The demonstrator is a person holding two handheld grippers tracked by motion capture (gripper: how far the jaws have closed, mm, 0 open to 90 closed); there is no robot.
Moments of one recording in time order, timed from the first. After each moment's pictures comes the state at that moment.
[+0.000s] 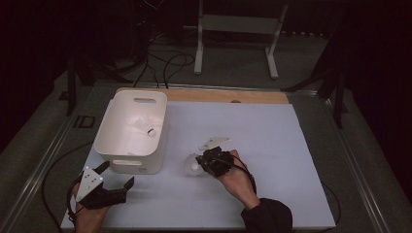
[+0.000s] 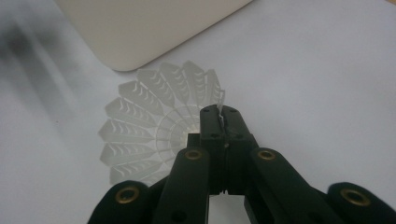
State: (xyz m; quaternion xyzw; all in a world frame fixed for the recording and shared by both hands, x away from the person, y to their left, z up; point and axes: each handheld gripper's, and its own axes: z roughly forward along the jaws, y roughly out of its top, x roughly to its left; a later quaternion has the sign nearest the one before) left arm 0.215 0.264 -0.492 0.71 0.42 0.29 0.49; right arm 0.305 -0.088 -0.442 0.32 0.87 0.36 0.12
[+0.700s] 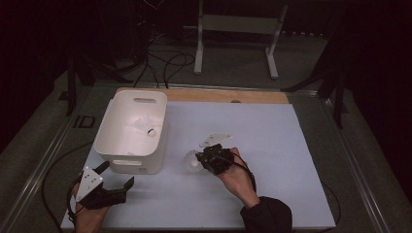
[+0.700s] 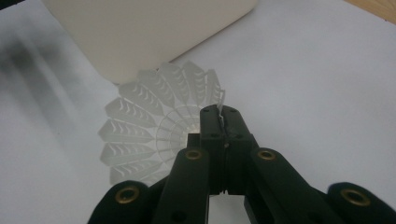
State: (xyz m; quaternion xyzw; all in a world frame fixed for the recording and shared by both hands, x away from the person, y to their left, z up) left arm 0.215 0.264 -0.492 0.71 0.42 0.29 0.49; right arm 0.307 -0.088 -0.433 0.33 0.86 0.37 0.13
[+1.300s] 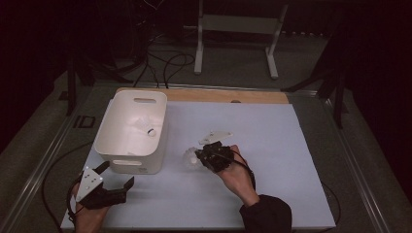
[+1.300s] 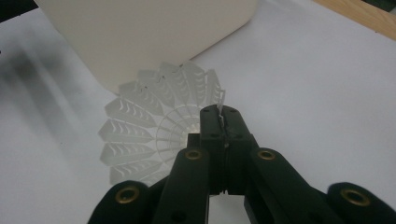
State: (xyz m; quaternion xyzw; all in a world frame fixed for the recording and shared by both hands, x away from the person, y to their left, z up) left arm 0.215 0.264 -0.492 0.71 0.42 0.30 0.49; right arm 0.308 -0.086 -0.423 0.33 0.86 0.37 0.14
